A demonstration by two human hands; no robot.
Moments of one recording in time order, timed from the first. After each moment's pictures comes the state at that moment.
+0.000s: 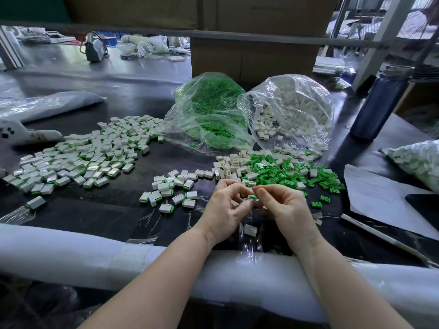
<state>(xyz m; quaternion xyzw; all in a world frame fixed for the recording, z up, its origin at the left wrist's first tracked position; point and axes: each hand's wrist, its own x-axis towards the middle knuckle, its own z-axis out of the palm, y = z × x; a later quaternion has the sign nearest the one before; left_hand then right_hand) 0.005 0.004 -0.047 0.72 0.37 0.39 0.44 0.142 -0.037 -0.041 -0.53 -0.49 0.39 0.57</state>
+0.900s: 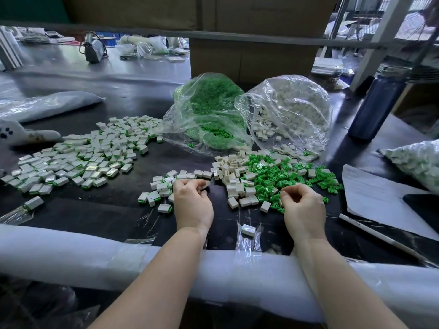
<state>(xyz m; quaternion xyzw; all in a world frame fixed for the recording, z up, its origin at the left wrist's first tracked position) -0.012 0.020 -0.052 0.58 0.64 0.46 0.21 0.160 -0.032 -0.050 -0.75 -0.42 0.13 0.49</state>
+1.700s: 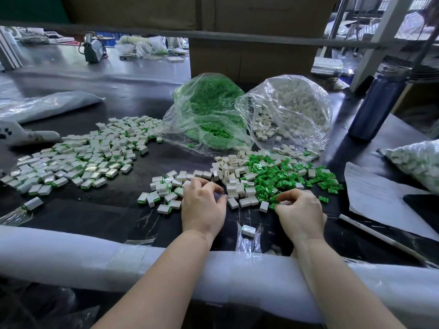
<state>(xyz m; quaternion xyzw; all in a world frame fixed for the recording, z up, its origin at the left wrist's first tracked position) -0.005 0.013 -0.056 0.70 0.61 0.34 0.16 0.156 -0.033 -0.047 -0.82 -0.42 0.13 0.36</state>
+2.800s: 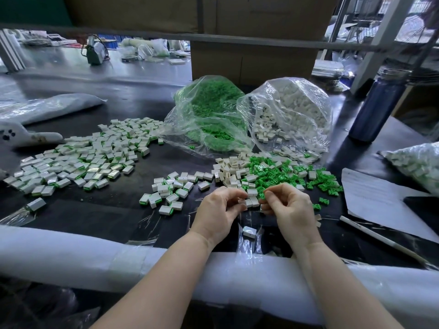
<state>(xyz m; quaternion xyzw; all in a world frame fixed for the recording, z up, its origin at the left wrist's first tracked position) -0.001 0.001 -0.045 0.75 0.43 0.37 0.33 0.147 -0.036 -0.046 -0.62 -0.51 0.24 0.55</state>
